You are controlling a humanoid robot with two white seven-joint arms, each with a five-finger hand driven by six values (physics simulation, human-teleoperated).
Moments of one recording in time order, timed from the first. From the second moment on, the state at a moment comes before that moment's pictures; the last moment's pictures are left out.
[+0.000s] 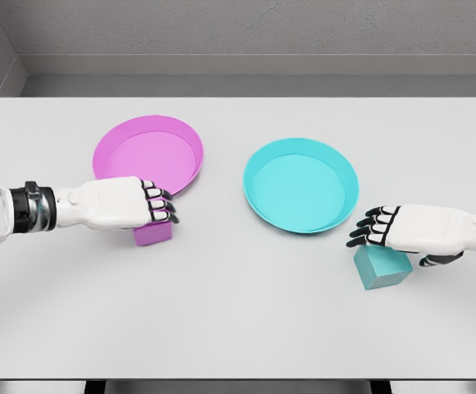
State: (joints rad) left arm -0.67 0.91 -0.90 -1.66 -0.81 -0.61 -0.25; right arm -0.34 -1.10 0.55 -1.76 0.40 -0.61 0.53
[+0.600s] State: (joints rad) left arm -0.70 0.91 -0.90 -1.69 -0.73 -0.61 -0.25; right arm -0.34 -1.09 0.59 -1.77 0.40 -0.61 0.51
